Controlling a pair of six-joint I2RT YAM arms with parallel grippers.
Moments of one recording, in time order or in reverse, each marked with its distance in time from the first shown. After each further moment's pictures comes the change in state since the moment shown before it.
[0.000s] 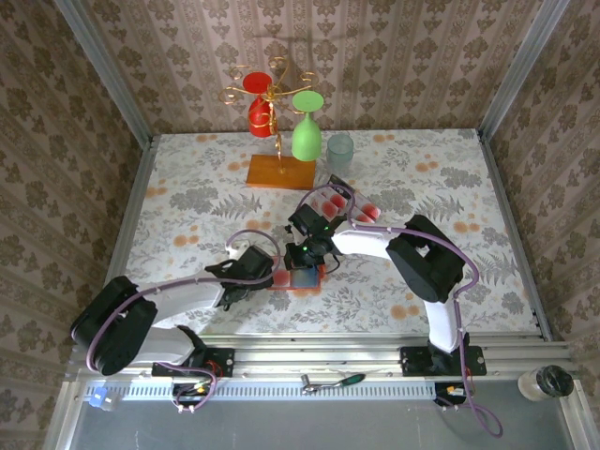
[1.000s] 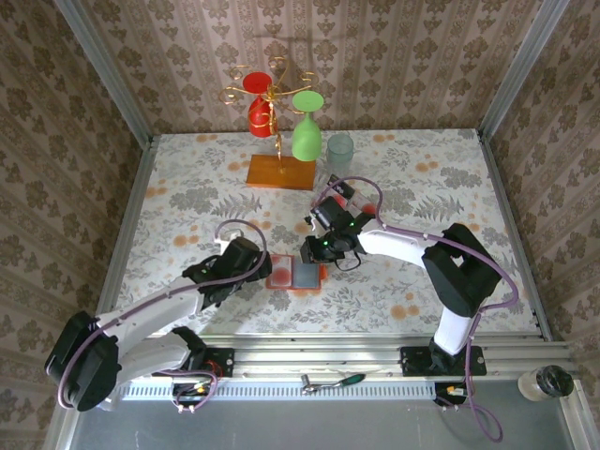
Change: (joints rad) left arm 0.029 -0.227 0.069 -0.125 0.073 0.008; right arm -0.082 -0.218 -0.140 -0.042 0.047 -0.055
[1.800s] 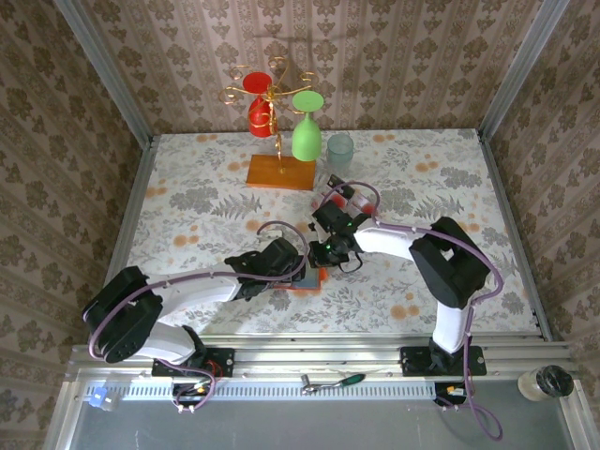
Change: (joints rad) left arm -0.188 0.315 0.130 0.156 0.000 0.001; right arm -0.028 0.091 -0.001 -0.026 0.005 -0.057
